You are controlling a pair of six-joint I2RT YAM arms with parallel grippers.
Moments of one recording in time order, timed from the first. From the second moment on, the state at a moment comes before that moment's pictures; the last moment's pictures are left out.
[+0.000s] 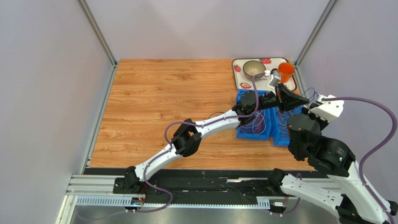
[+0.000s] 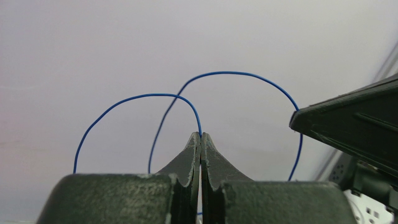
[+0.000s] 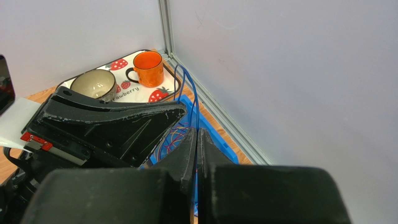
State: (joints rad) left arm -1.10 2.69 2.52 0.81 0.46 -0.72; right arm 0.88 0.69 1.24 -1.03 1.46 0.48
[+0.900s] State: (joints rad) left arm -1.11 2.61 2.21 0.52 0.20 -0.66; right arm 0.88 0.62 1.22 -0.98 1.46 0.45
